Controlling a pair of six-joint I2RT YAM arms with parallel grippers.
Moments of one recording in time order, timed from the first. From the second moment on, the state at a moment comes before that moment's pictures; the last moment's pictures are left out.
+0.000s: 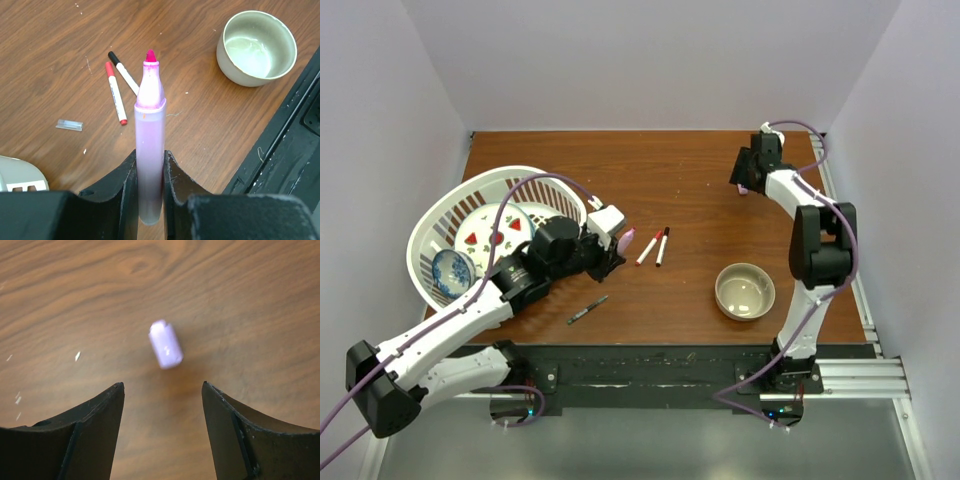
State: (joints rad) left arm -0.77 0.98 0.84 -0.32 0.13 -0.06; right arm 0.09 1.96 1.45 -0.25 0.21 0.34
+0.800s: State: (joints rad) left arm -0.77 0.98 0.84 -0.32 0.13 -0.04; right arm 0.05 2.27 1.76 -0.34 -0.02 0.20
